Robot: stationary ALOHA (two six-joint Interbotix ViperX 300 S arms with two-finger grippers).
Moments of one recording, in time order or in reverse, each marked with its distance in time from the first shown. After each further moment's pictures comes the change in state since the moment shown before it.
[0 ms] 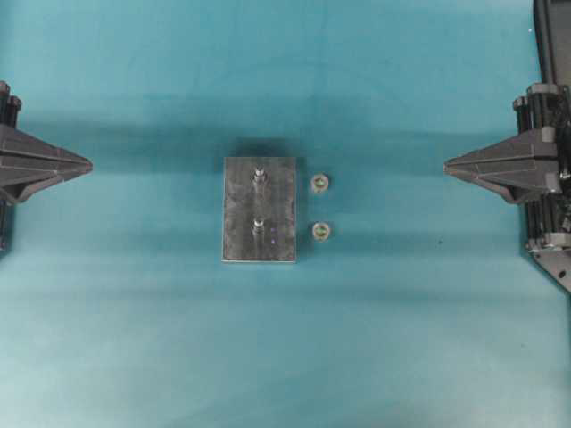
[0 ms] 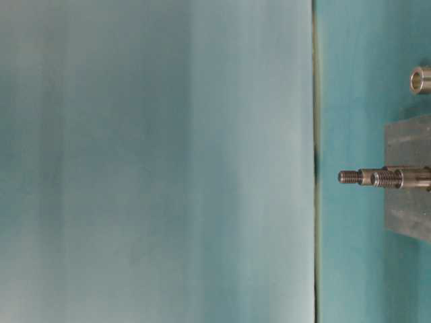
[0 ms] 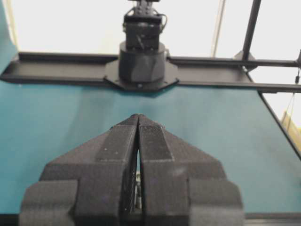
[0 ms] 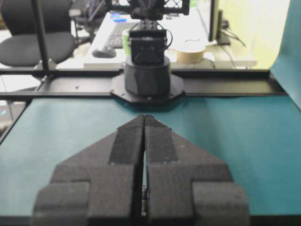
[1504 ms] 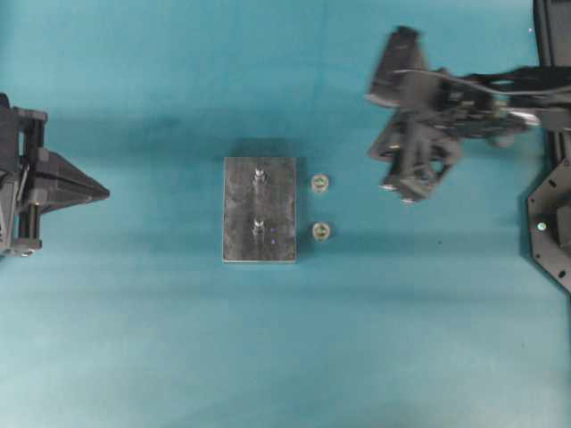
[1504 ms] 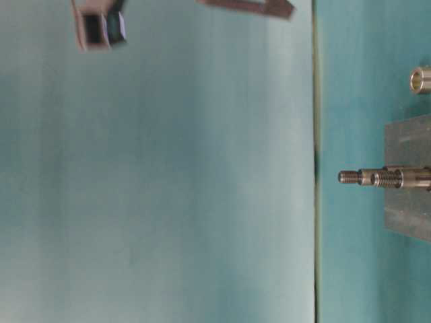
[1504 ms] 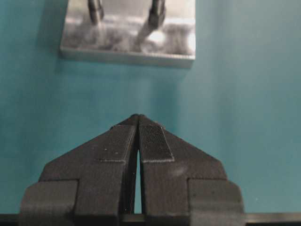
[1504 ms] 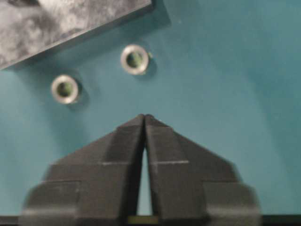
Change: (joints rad) left arm 0.031 0.149 -0.064 0.011 0.568 -0.038; right arm -0.255 0.736 -0.508 0.123 0.919 0.055
